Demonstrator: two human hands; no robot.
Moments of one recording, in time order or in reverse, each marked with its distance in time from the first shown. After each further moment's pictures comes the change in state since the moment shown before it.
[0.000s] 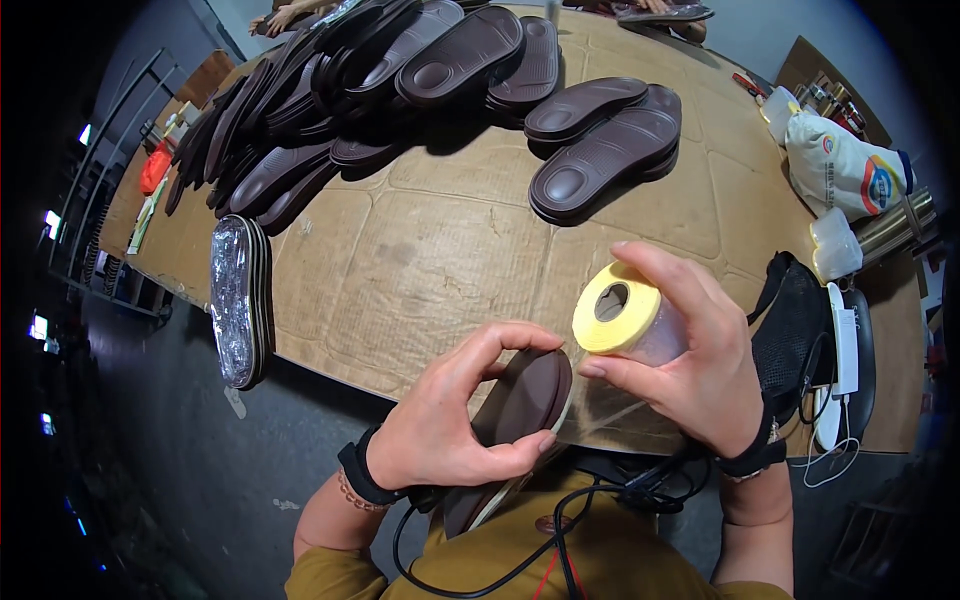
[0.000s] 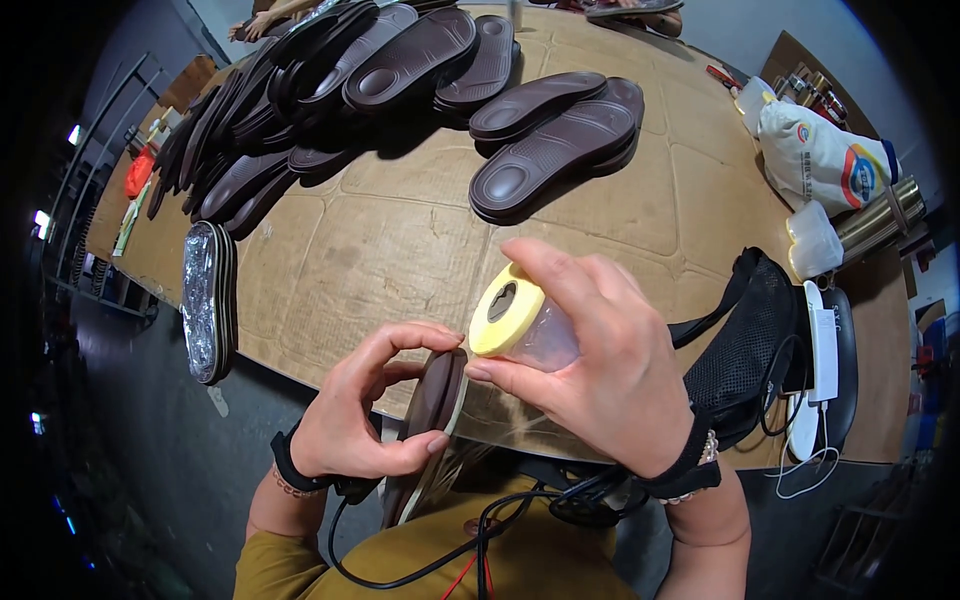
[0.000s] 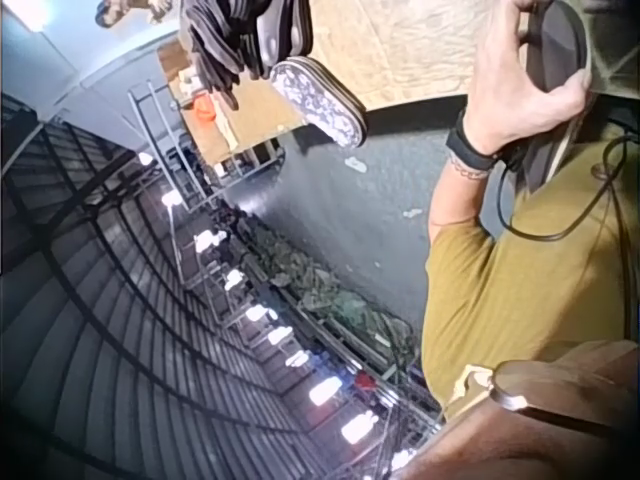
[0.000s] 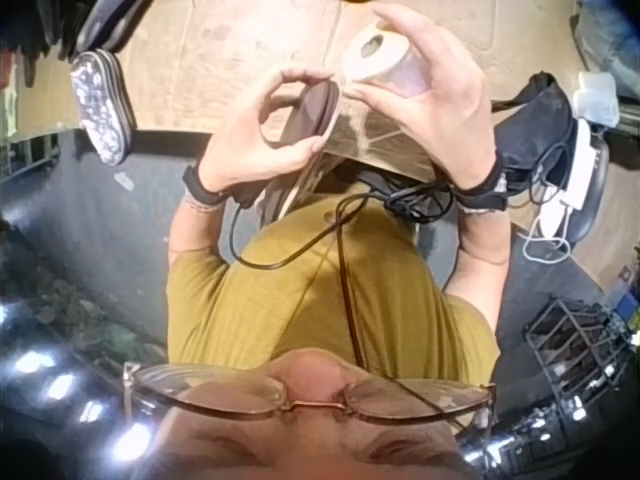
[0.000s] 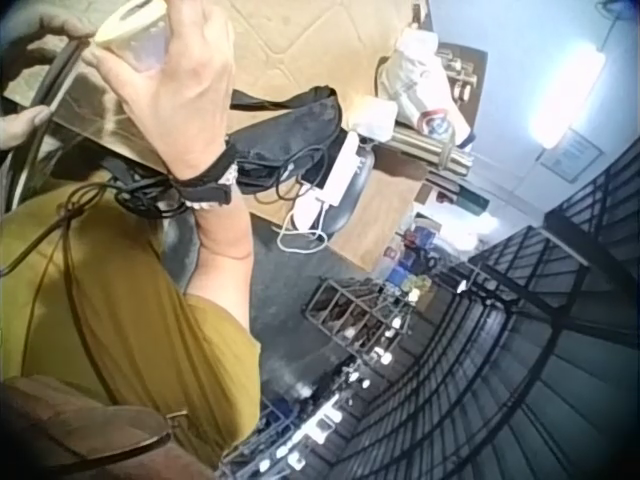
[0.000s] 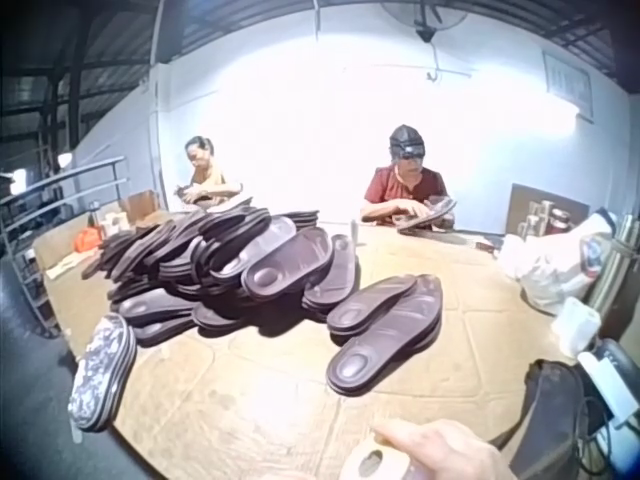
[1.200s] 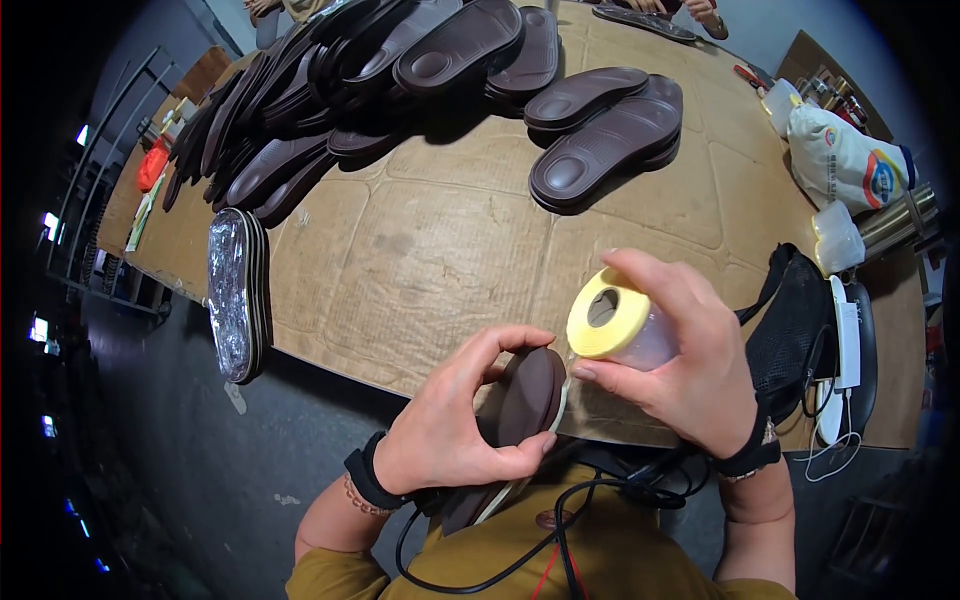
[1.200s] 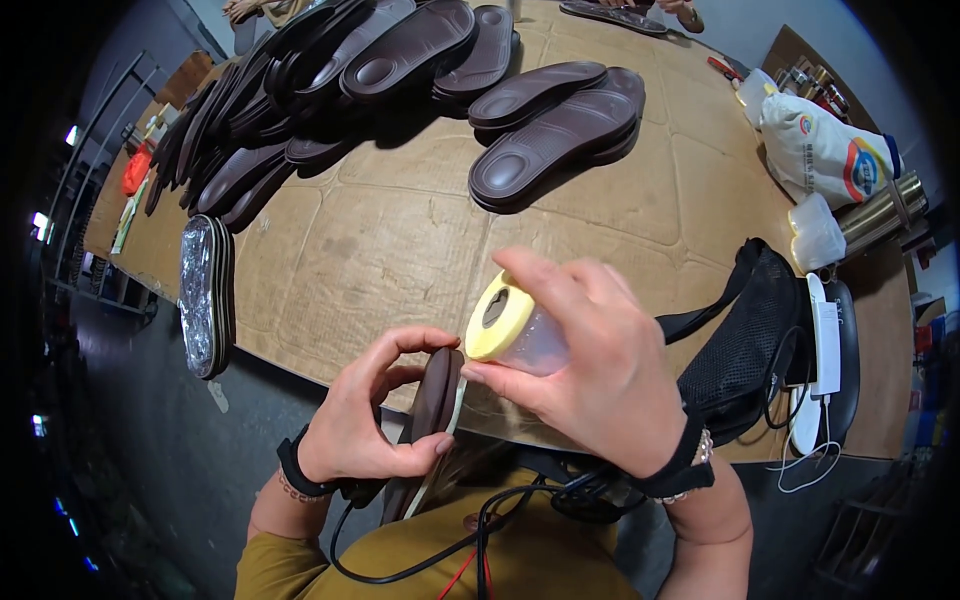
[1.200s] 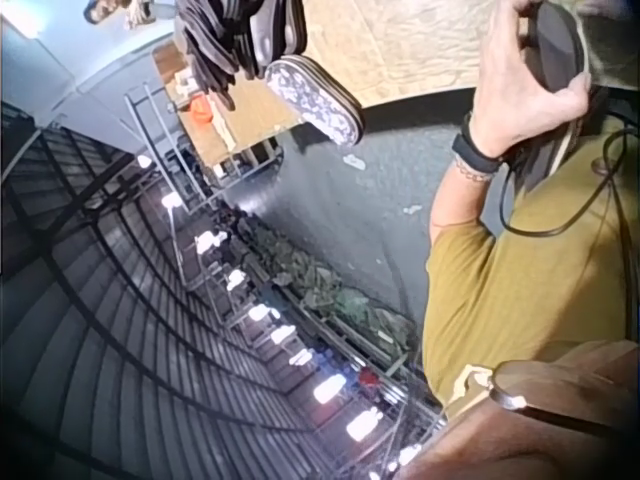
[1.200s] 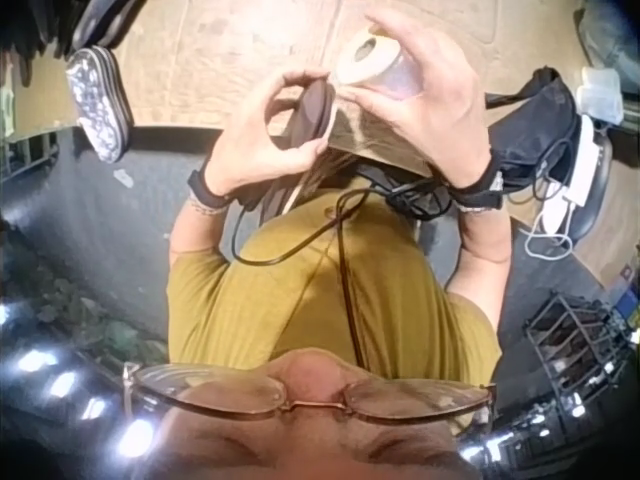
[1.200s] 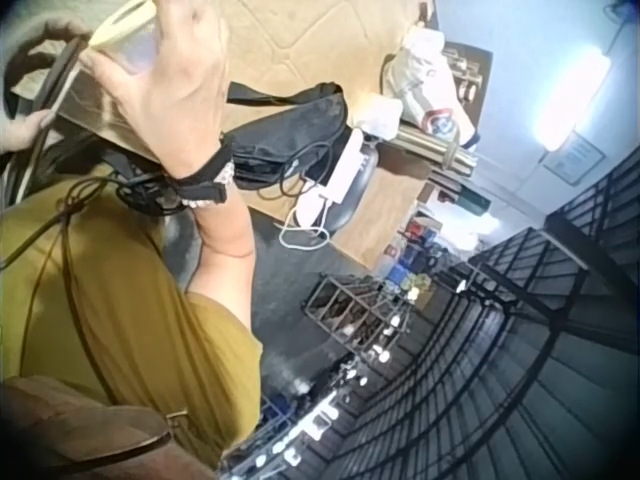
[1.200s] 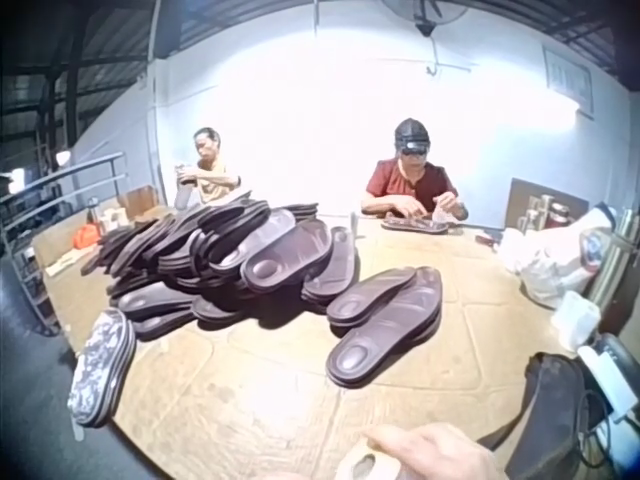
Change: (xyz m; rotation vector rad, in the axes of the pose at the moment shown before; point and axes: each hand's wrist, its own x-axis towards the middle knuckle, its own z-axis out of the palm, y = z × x) left_hand -0.008 -0.015 0.014 0.010 0.086 -0.005; right_hand -0.009 0.003 0.013 0.010 0.008 -0.038
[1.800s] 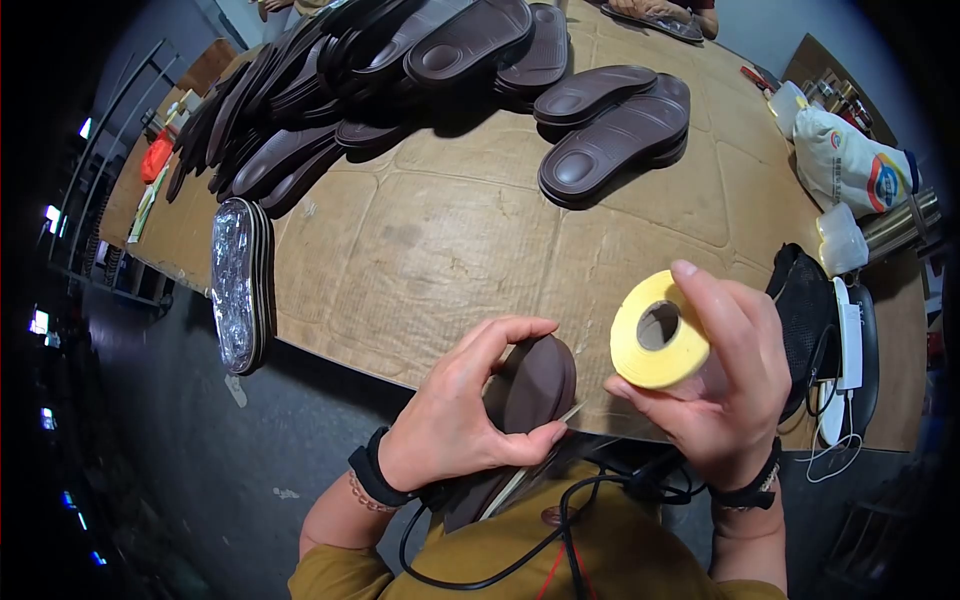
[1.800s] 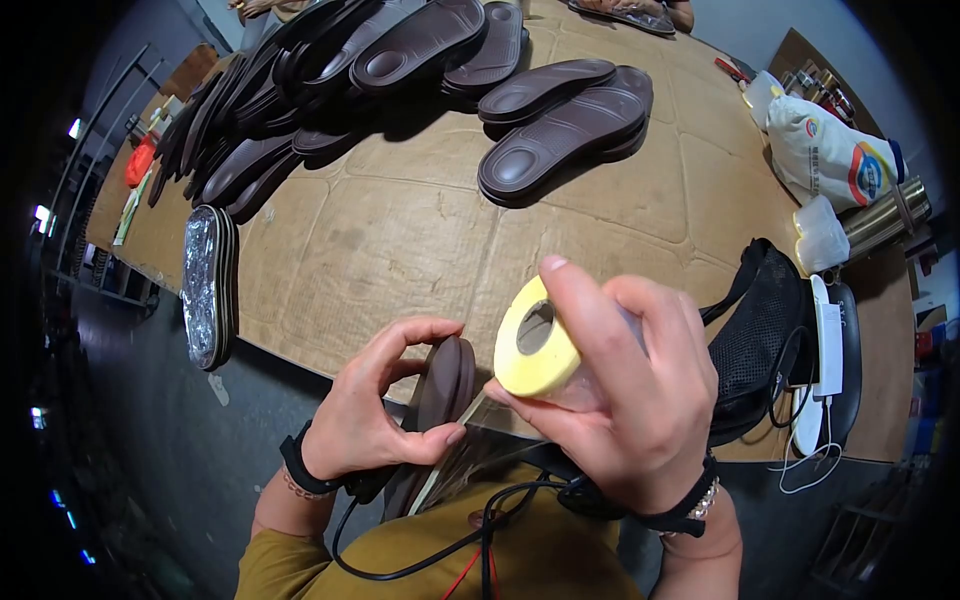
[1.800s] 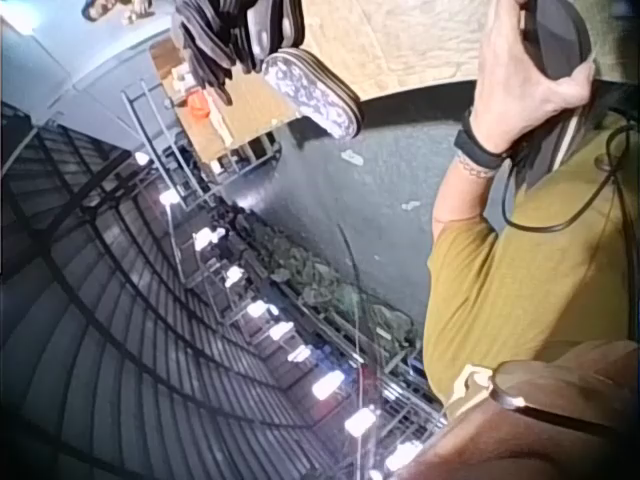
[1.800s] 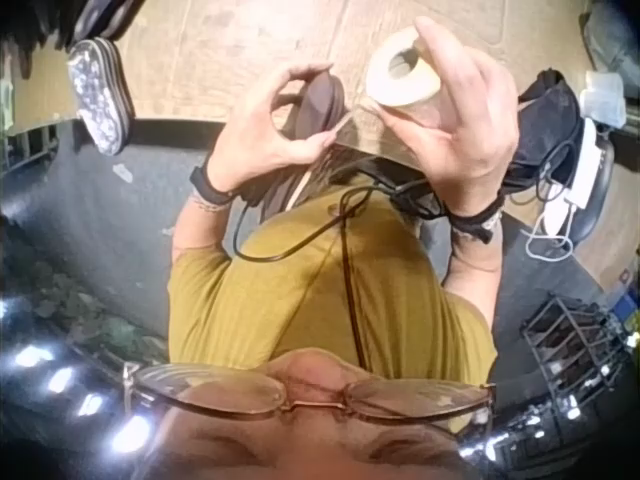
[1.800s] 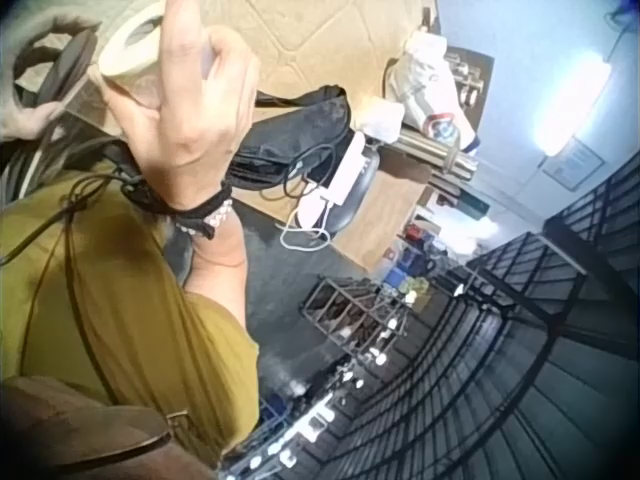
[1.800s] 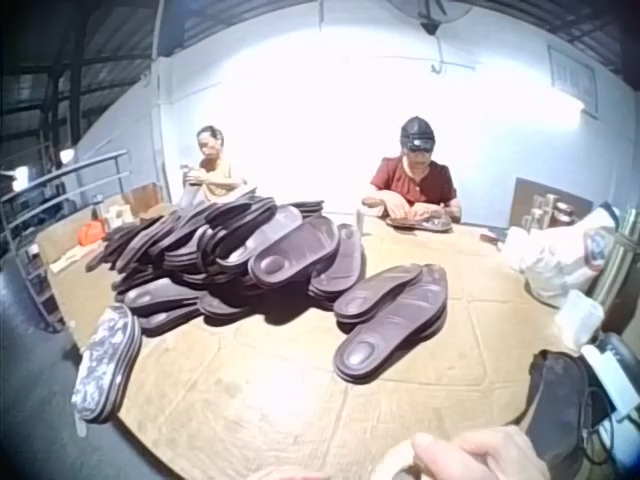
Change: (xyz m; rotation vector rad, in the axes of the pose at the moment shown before) left_hand -0.001 -0.001 0.001 0.131 0.052 0.044; right_hand -0.022 -0.025 -0.015 -0.290 0.167 -0.093
